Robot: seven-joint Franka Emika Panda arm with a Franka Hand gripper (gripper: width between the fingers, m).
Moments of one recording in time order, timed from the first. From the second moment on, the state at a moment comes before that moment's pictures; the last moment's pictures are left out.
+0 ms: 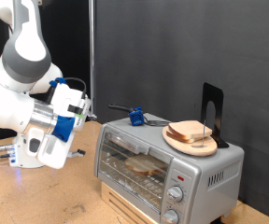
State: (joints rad) arm -0.11 -0.01 -0.32 -2.40 1.14 1.73 -0.28
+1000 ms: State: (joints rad) arm -0.10 0.23 -0.25 -2.14 1.35 1.69 -0.14
